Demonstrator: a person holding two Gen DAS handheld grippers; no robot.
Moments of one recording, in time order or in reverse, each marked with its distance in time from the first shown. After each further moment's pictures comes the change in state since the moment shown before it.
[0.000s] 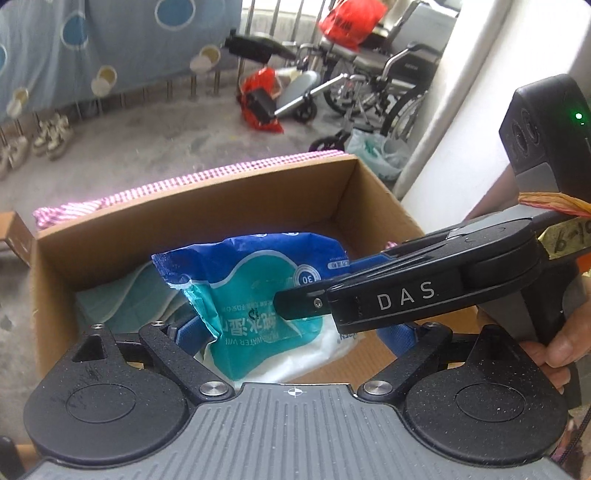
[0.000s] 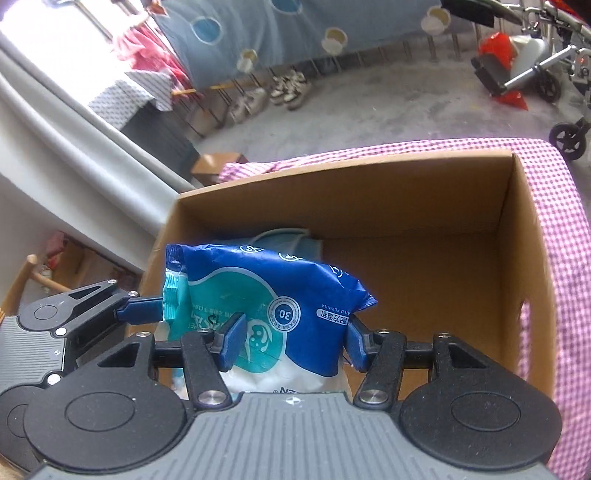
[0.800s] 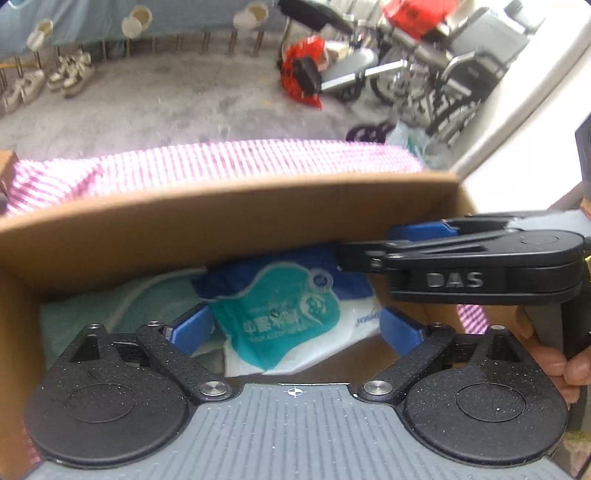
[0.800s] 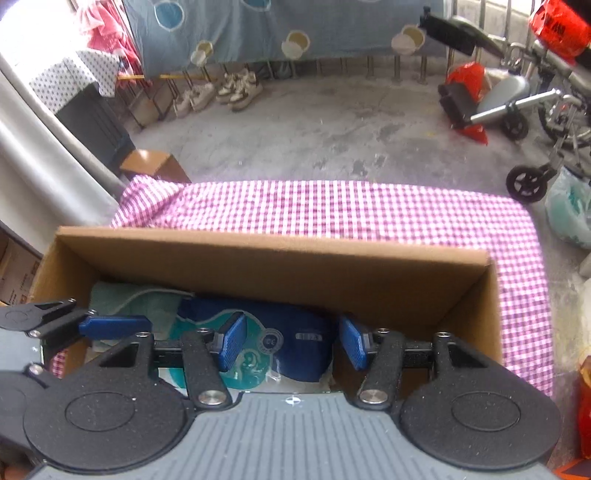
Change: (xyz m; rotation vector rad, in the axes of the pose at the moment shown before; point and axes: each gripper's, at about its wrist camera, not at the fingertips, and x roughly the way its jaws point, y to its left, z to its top) left arm 0.098 0.061 0.030 -0.204 0.128 -0.005; right arm 0.046 -0.032 0.059 -0.091 -0.035 -0.222
